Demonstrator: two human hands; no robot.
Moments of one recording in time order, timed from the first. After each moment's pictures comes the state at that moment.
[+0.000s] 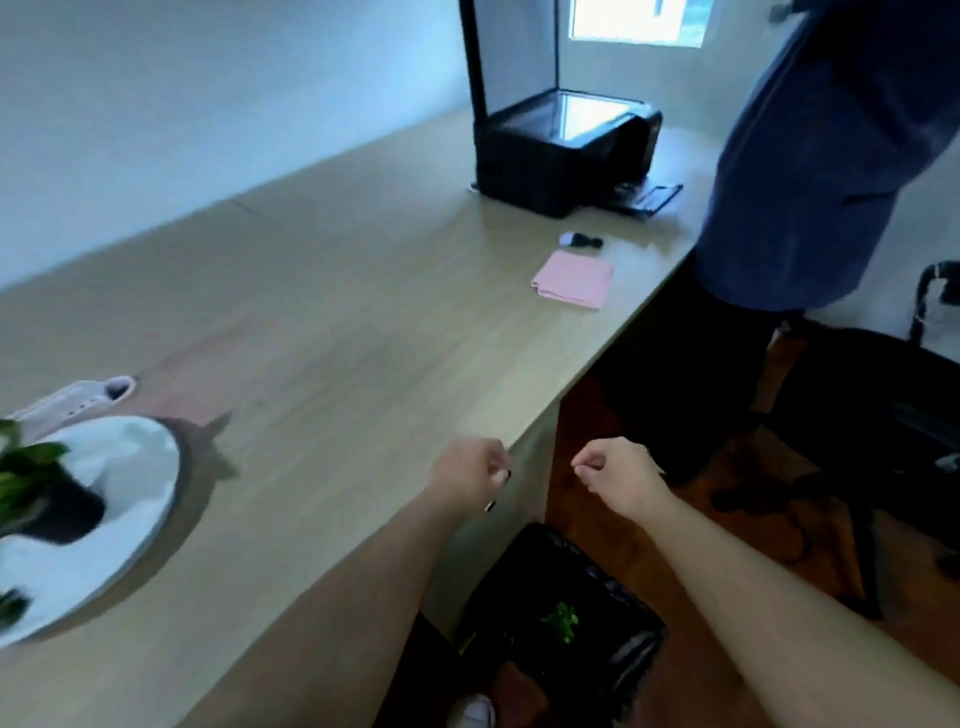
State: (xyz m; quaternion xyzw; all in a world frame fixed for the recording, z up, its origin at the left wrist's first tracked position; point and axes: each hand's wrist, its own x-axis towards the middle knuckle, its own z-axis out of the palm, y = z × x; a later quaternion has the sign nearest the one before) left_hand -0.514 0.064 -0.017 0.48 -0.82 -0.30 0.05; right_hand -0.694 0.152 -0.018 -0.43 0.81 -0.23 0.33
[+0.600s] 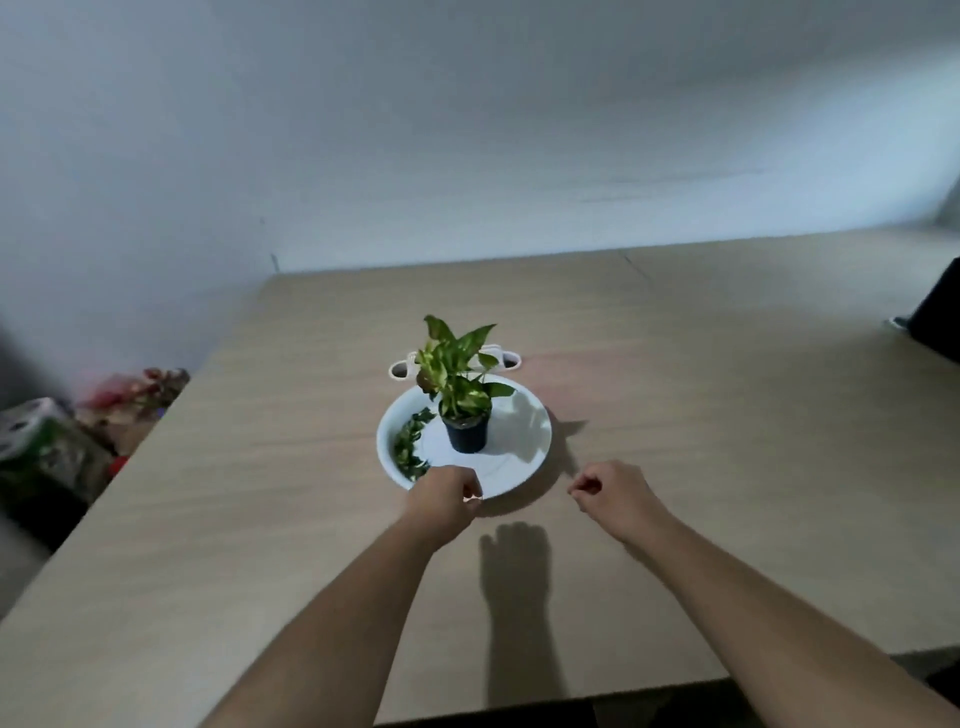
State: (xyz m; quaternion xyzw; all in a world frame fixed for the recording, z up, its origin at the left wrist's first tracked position) left_hand -0.122 0.099 0.037 0.76 -0.60 -0.17 0.16; right_hand -0.336 0.034 0.052 -0.76 0.55 -0.15 0.31
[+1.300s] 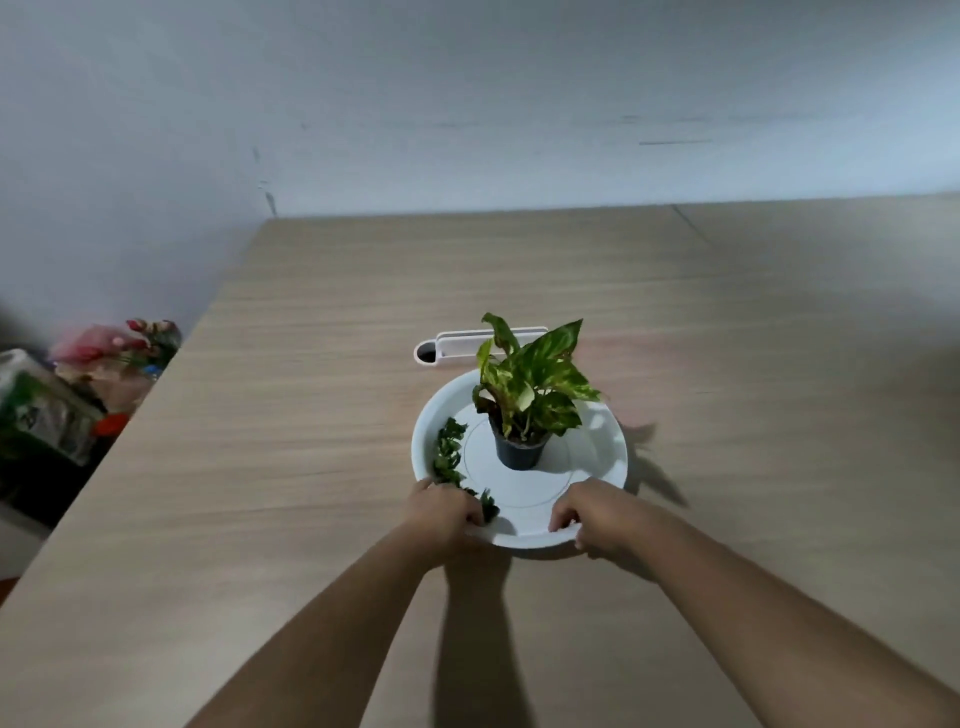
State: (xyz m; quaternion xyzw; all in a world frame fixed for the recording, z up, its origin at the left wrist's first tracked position) left_hand -0.001 0.037 -0.020 0.71 -0.68 -0.17 -0.07; right_hand -0.208 -0.046 0.000 -0.84 0.44 0.15 0.30
